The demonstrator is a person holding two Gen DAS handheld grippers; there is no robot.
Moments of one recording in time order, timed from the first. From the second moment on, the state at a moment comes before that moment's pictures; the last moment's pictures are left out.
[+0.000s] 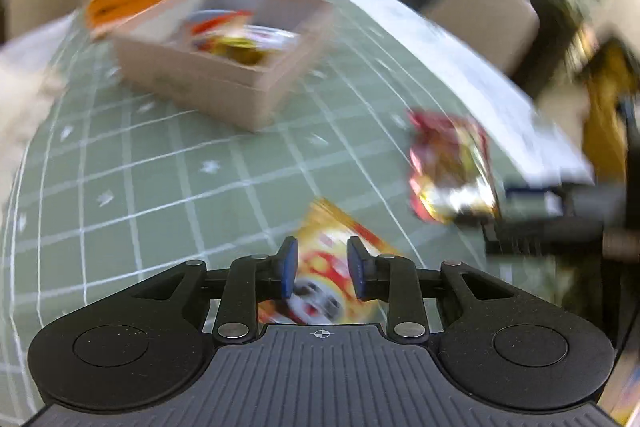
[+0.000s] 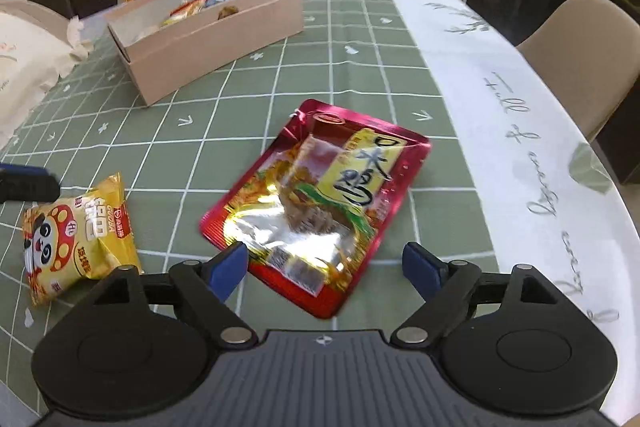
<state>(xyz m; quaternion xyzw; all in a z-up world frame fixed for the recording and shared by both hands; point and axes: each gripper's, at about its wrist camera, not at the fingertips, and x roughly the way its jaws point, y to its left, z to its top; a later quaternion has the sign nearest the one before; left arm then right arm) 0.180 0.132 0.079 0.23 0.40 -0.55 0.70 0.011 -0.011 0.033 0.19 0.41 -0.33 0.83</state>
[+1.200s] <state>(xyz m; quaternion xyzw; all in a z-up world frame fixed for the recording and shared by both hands) 0.188 0.119 0.050 0.36 0.33 -0.67 0.55 -0.010 0.044 0.030 0.26 0.41 -0.44 0.76</state>
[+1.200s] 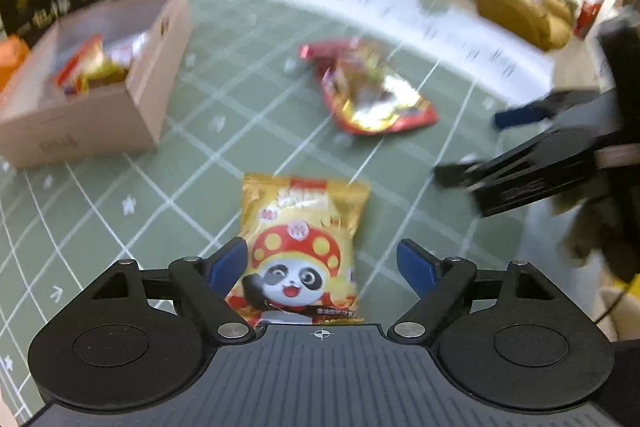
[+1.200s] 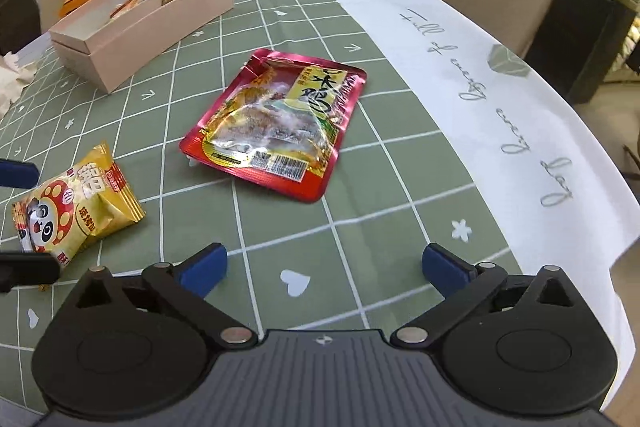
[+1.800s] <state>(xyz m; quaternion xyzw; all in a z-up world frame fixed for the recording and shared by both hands) 0.215 0.146 0.059 0.24 0.44 -0.62 0.61 0.076 -0.046 0.034 0.32 0.42 -0.47 0.71</state>
